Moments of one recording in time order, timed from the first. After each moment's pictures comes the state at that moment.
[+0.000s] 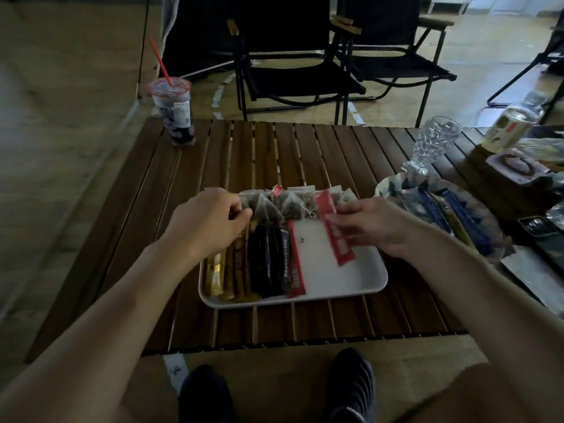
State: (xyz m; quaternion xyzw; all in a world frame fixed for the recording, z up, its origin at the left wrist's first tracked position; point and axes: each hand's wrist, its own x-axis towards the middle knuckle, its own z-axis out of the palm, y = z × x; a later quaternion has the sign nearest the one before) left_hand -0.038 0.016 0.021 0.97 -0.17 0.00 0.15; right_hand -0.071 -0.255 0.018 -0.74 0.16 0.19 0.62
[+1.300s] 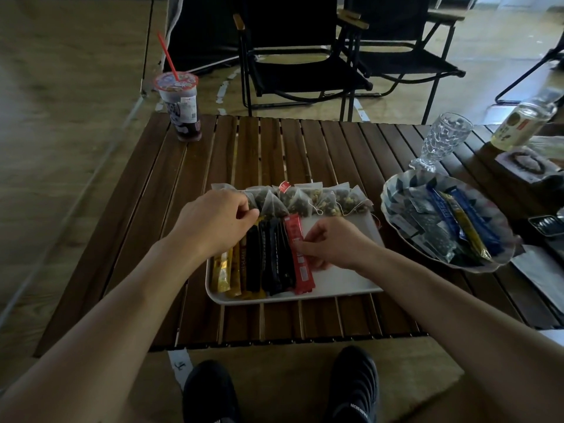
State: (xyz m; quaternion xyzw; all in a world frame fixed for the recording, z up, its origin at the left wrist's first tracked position) left_hand -0.040 0.016 0.017 0.98 -0.17 -0.01 0.13; right_hand -0.077 -0.202 -0.015 -0.88 0.06 0.19 0.44
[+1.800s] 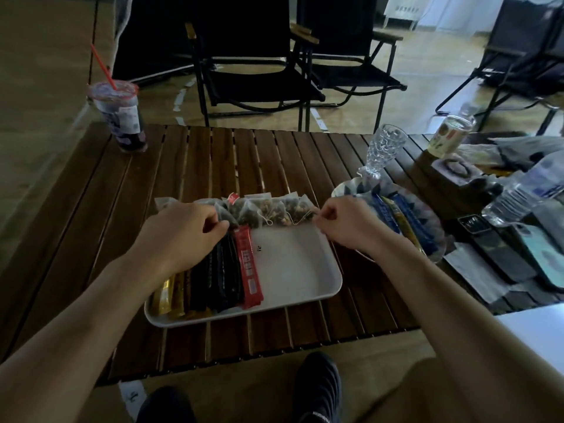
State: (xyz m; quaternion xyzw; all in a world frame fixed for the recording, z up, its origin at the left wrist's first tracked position) left_hand -0.041 -0.022 0.020 0.97 -0.19 0.00 0.12; right_hand -0.073 -0.290 0.018 -0.96 0.10 0.03 0.24
